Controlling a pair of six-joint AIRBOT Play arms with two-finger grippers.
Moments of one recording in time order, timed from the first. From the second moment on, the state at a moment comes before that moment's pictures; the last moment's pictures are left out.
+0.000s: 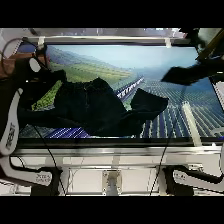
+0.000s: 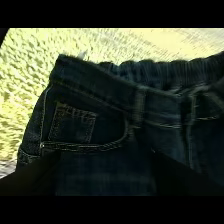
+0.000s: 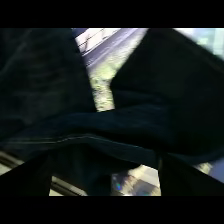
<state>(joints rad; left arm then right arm) 0.00 -1.60 1.52 1.45 -0.99 -1.59 -0.03 -1.32 1.55 -1.07 1.46 1.37</state>
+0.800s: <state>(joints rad) 0.05 -1.84 1.58 1.43 -0.86 -1.56 0.86 -1.88 1.70 -1.04 1.00 1.07</state>
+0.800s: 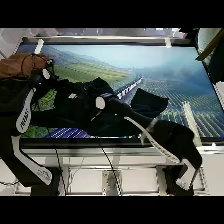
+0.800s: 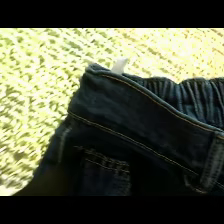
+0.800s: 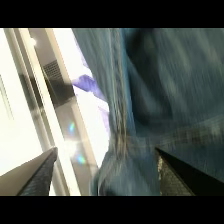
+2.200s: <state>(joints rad) 0.14 -1.73 1.60 1.48 -0.88 -1.56 0.72 -2.01 2.04 -1.34 1.32 1.28</state>
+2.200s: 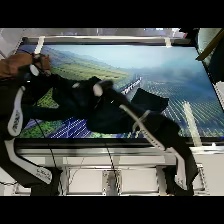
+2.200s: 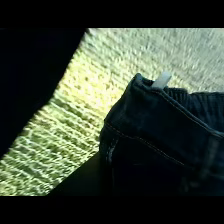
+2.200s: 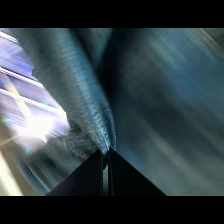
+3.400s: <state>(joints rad) 0.02 -1.20 1.18 1.62 -1.05 -1.69 0.10 -1.53 1.91 -1.21 1.53 1.31</state>
